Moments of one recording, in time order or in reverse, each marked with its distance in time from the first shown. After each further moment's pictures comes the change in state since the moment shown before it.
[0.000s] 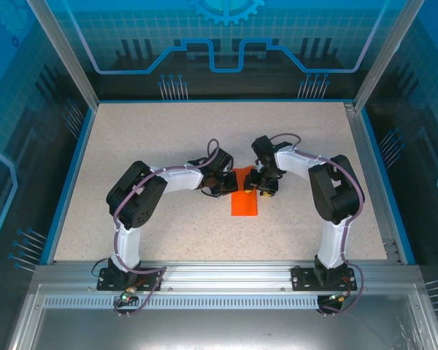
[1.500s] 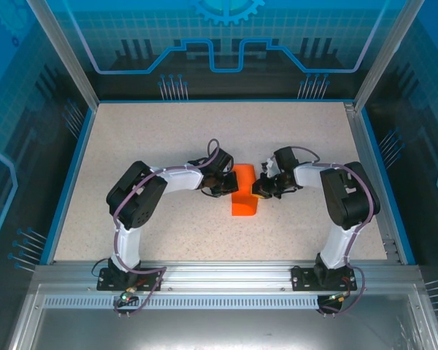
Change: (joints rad) left arm -0.002 0.000 -0.001 0.002 0.000 0.003; right arm -0.151 -0.111 -0.359 0.515 -0.427 -0.079
